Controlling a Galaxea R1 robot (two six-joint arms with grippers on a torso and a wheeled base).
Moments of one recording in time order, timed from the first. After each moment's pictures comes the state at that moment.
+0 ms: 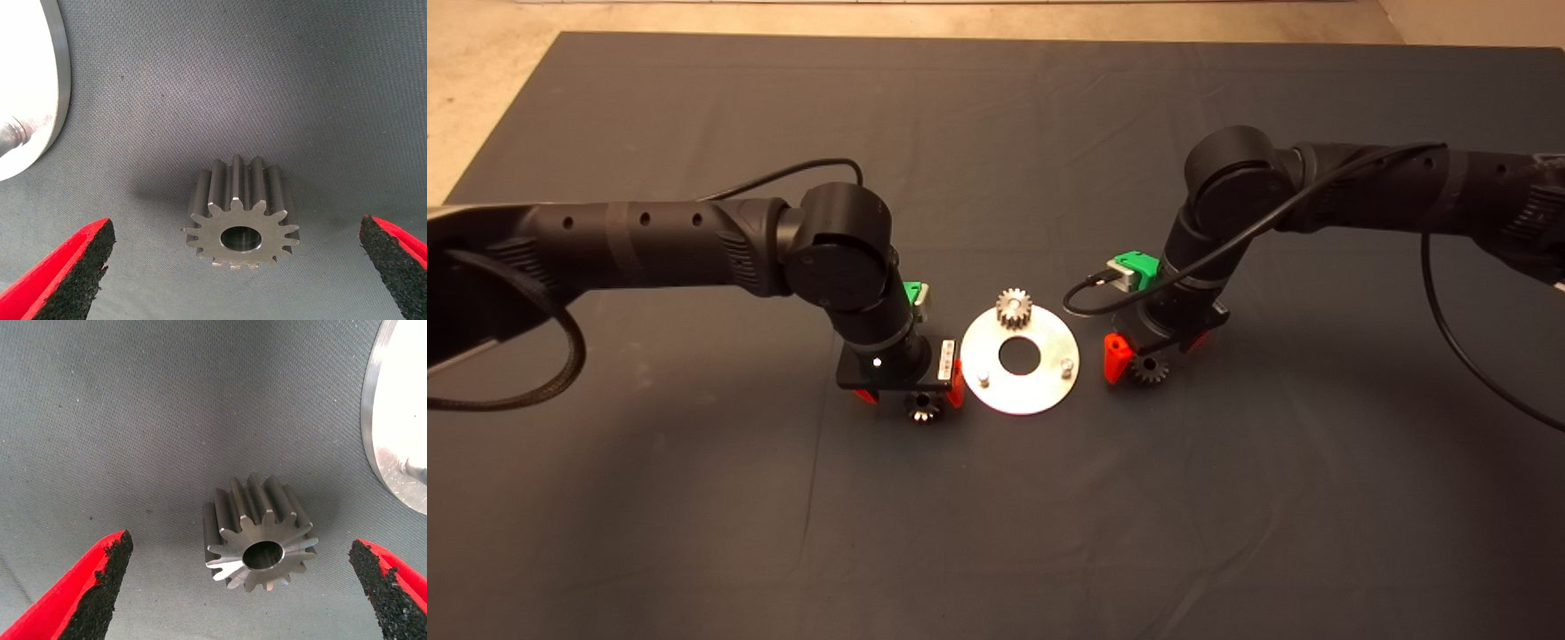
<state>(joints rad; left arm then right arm) -0.30 2.59 -1.07 0.31 1.43 -1.48 0.32 2.64 -1.28 -0.13 -1.53 1.01</state>
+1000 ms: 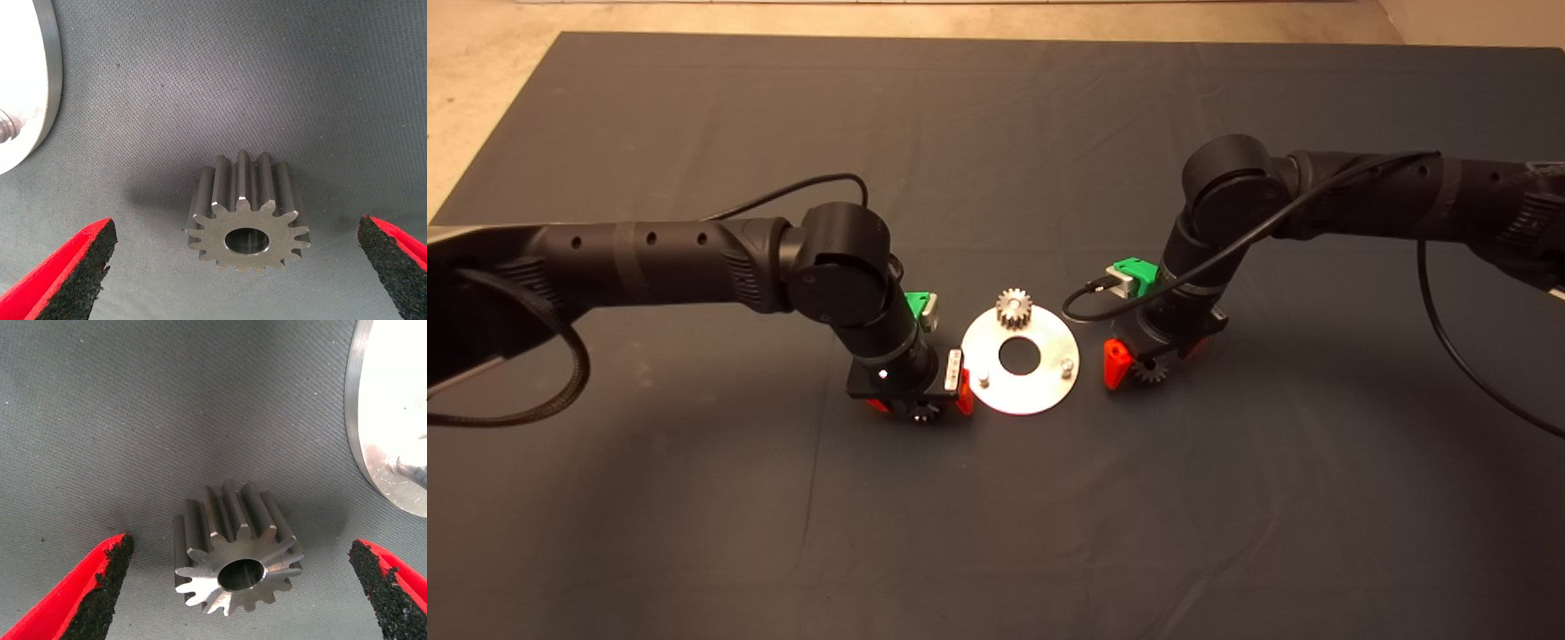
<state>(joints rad) -0.27 2.59 -1.07 0.35 1.37 -1.44 0.31 2.64 -1.28 -0.13 -1.53 1.01</state>
